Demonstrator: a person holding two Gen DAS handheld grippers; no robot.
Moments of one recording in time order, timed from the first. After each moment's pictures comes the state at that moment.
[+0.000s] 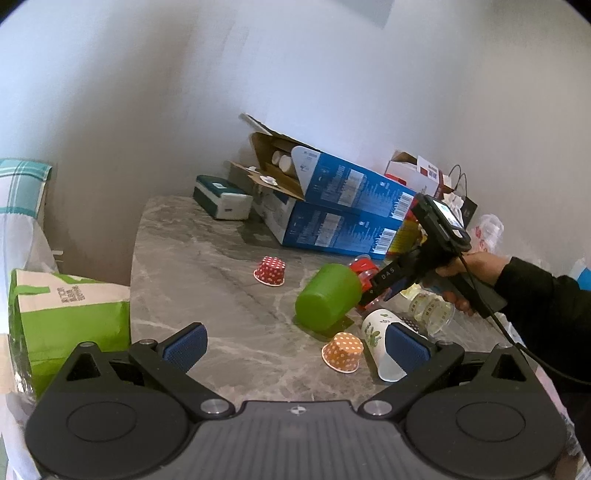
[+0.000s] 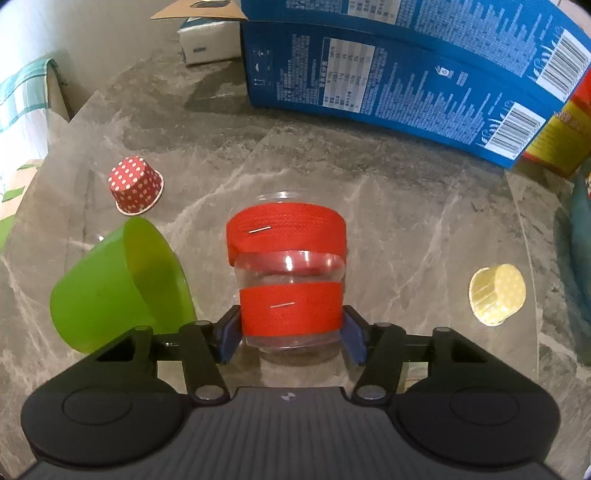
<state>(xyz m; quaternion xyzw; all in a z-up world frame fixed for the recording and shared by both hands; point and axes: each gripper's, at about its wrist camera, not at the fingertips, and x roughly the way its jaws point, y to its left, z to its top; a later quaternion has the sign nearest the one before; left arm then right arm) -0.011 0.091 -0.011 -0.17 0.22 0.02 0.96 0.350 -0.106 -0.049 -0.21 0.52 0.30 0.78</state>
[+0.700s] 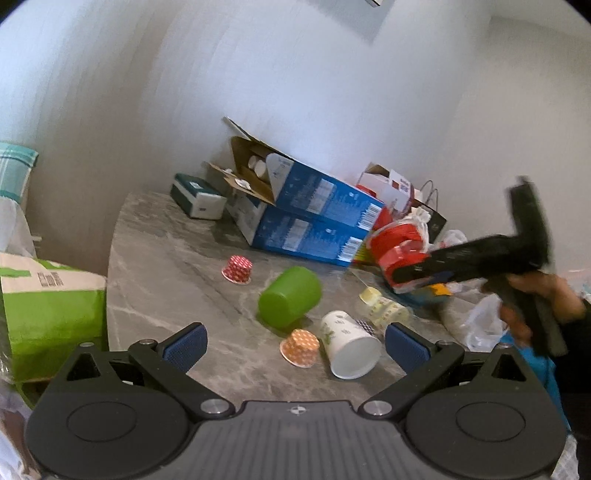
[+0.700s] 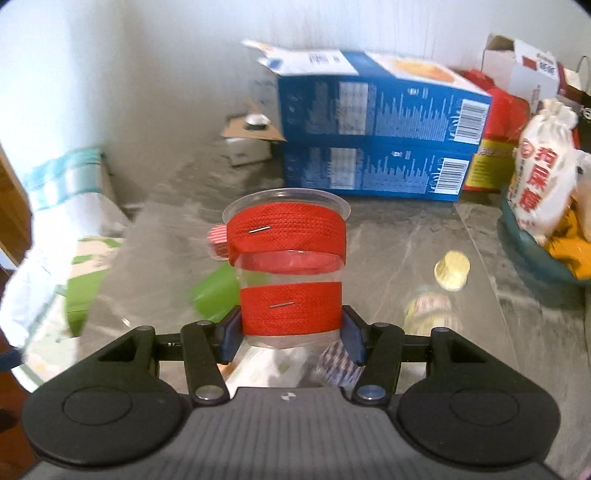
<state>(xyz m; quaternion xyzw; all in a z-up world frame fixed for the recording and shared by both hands) -0.035 0.084 -0.003 -0.21 0.21 -0.03 0.96 0.202 -0.158 0.062 -0.10 0.40 0.31 0.85</state>
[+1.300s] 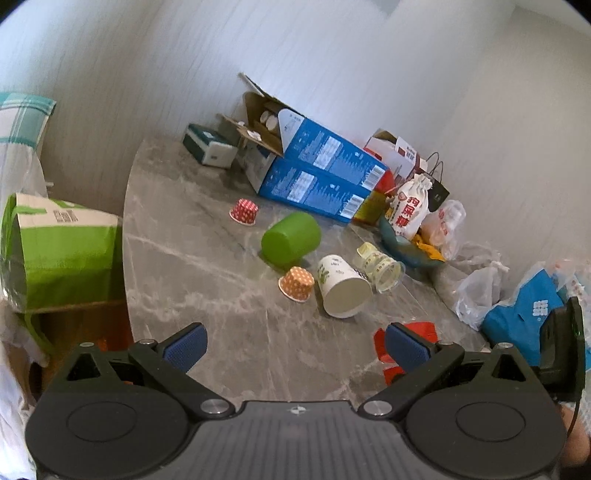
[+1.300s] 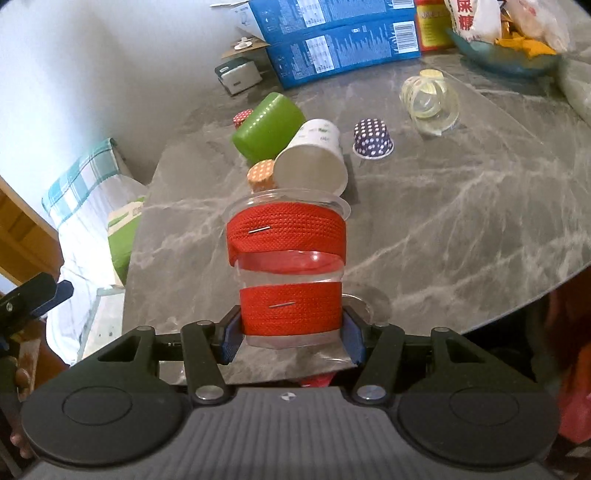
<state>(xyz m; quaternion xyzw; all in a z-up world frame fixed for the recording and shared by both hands) -0.074 0.081 -0.013 -0.24 0.27 -0.04 0.93 0.061 -0.209 -0.022 0.04 0.48 0.27 0.83</state>
